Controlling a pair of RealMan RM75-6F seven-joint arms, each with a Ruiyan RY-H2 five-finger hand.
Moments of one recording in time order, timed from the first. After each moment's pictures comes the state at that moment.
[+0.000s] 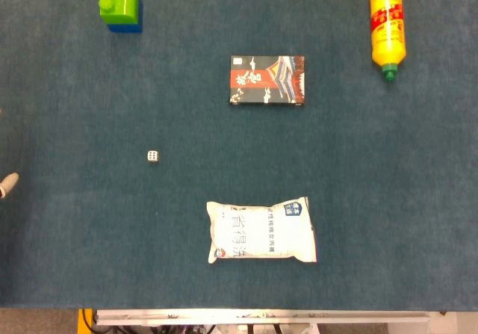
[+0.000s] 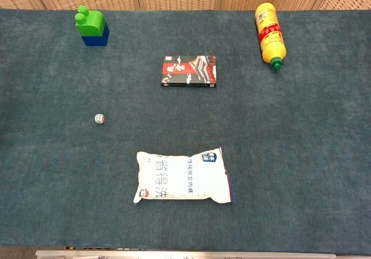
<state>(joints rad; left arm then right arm) -0.11 -1.14 -0.03 -1.53 1.52 1.48 -0.08 0.10 -1.09 0.05 -1.61 -1.46 1.41 -0.13</state>
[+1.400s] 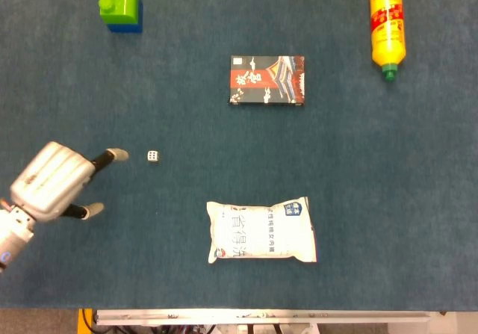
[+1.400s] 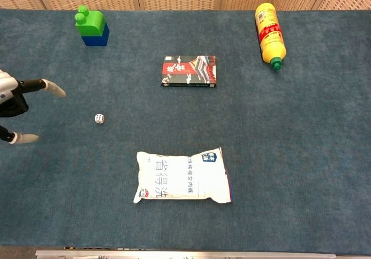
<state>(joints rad) -0.37 -1.06 0.07 -1.67 1.80 1.14 0.01 0.05 -1.03 0.10 -1.68 -1.47 1.55 -0.11</state>
